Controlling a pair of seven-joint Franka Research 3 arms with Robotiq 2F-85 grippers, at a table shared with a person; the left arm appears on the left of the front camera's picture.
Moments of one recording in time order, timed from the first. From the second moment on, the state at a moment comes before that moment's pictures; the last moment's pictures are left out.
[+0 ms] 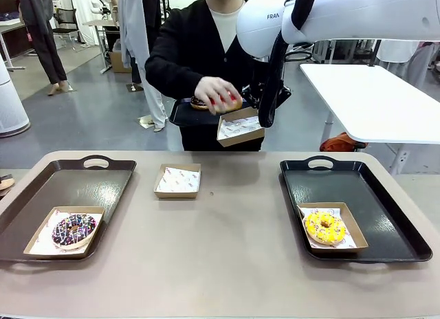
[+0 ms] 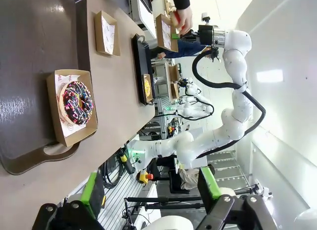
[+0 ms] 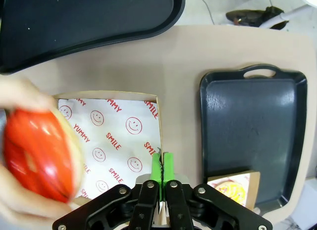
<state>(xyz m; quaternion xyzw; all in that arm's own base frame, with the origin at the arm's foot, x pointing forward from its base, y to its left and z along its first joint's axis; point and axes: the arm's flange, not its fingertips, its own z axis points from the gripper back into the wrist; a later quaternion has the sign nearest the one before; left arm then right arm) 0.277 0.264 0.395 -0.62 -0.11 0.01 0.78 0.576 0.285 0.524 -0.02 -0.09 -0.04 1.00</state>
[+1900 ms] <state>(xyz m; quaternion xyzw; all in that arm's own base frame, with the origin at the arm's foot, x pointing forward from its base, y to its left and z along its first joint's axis) 0.277 0.263 0.395 -0.62 -0.11 0.01 0.78 0.576 0.285 0.524 -0.02 -0.09 -0.04 1.00</state>
